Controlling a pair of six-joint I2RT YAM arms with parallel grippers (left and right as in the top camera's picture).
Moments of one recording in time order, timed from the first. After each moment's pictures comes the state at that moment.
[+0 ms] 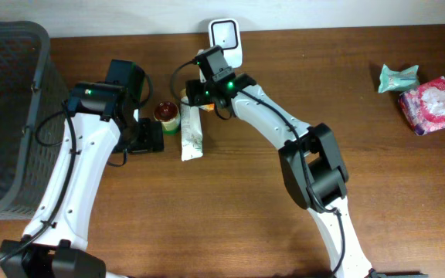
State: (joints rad) left arm -0.17 1.64 1.58 -1.40 -0.13 -0.29; right arm 0.54 2.41 1.99 -0.46 -0.09 0.34
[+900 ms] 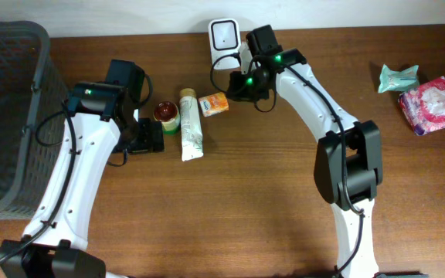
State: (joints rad) left arm -0.17 1.64 1.58 -1.40 -0.13 -0.29; right arm 0.34 2.29 1.99 -0.82 -0.39 0.31
